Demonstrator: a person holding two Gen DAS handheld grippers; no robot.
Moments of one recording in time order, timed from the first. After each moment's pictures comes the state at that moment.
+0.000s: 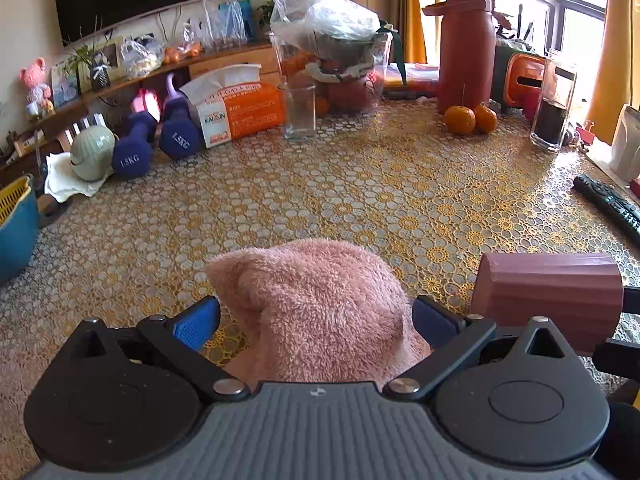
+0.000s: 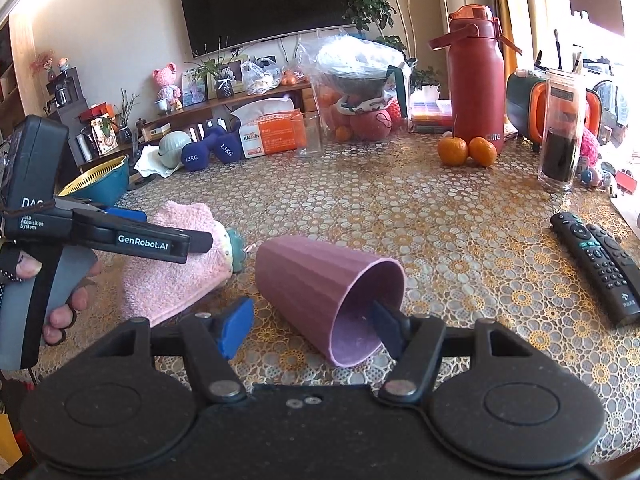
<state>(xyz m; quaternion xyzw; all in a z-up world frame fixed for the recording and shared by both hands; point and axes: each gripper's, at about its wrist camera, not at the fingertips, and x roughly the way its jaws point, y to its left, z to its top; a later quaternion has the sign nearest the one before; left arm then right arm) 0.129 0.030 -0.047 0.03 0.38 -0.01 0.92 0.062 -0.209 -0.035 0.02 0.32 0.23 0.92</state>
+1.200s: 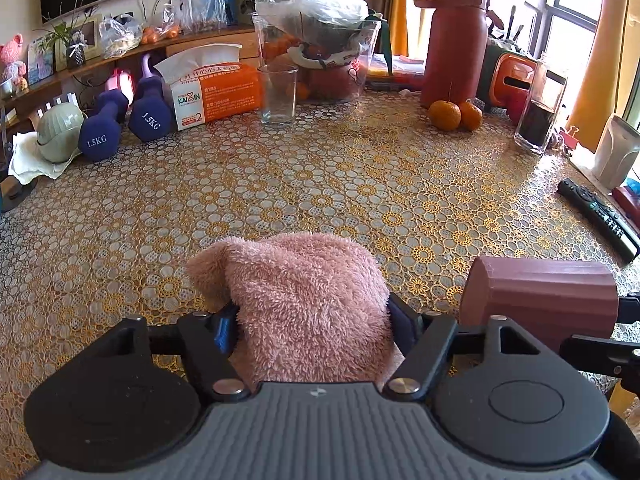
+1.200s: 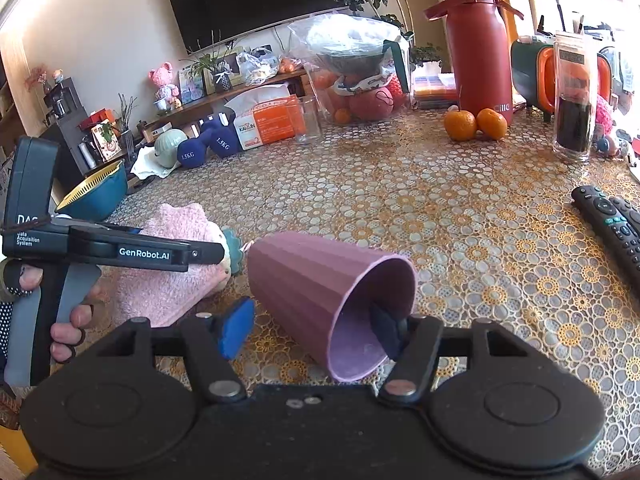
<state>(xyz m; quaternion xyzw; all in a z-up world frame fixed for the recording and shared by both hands) 0.146 0.036 -0.057 0.00 0.39 -0.05 0.92 0.089 -0.208 -0.049 0.05 0.35 0.24 0.90</state>
